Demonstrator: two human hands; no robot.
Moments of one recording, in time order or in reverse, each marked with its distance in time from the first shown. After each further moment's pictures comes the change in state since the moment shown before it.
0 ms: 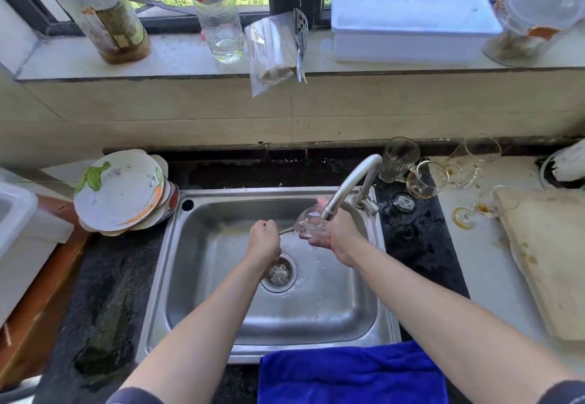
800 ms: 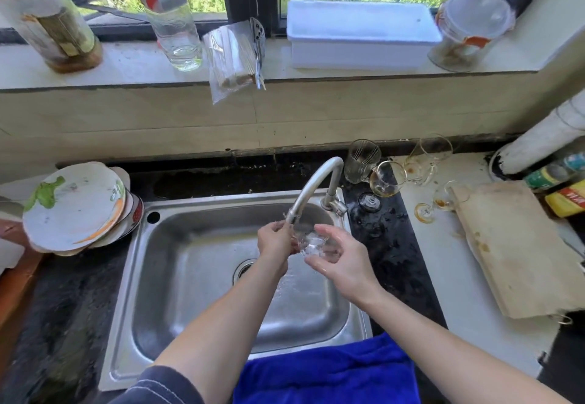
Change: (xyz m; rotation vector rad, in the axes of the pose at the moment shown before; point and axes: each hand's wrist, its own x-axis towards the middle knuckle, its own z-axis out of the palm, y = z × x) left_hand -0.019 0.012 0.075 -0.306 -0.090 -0.059; right_hand -0.060 0.039 -0.066 -0.485 0.116 -0.546
